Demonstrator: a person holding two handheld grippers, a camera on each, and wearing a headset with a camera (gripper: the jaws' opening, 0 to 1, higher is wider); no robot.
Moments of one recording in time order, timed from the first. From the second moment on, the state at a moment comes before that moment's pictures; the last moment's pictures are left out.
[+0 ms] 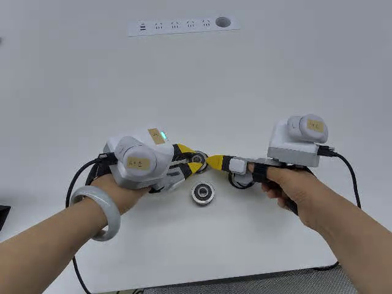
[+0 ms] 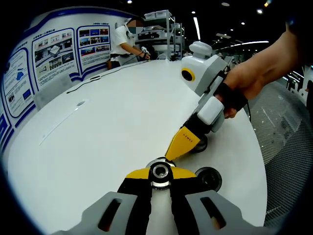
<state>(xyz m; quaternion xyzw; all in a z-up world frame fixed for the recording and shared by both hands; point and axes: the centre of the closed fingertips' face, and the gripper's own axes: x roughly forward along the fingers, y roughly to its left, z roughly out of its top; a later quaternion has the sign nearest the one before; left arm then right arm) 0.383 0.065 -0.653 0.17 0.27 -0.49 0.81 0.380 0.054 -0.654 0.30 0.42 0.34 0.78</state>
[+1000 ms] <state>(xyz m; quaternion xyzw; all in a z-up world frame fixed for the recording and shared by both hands) 0.383 0.066 -0.653 0.17 0.27 -0.49 0.81 0.381 0.057 -0.650 0.29 0.42 0.35 0.79</state>
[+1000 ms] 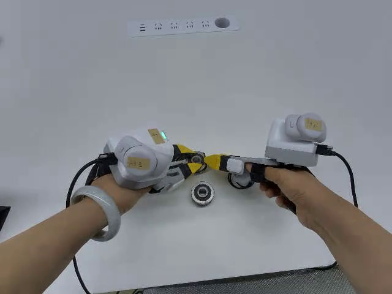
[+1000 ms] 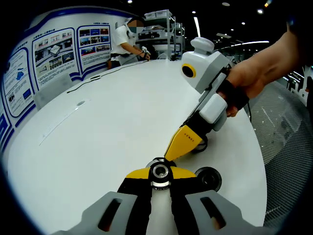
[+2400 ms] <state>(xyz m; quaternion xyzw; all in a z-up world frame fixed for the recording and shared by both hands) 0.379 0.065 -0.647 0.18 0.25 -0.50 0.81 0.377 0.060 -0.642 0.30 0.42 0.35 0.78</state>
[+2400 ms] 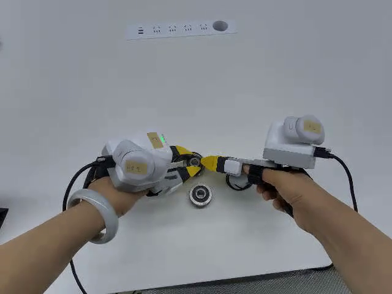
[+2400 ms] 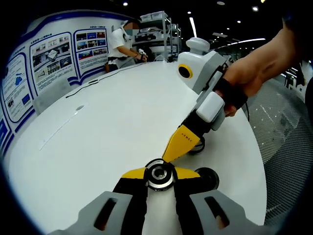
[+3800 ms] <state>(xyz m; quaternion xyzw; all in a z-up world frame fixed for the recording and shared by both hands) 0.374 0.102 -0.646 0.18 0.26 -0.47 0.83 0.373 0.057 -0.627 0.32 0.40 0.36 0.78</state>
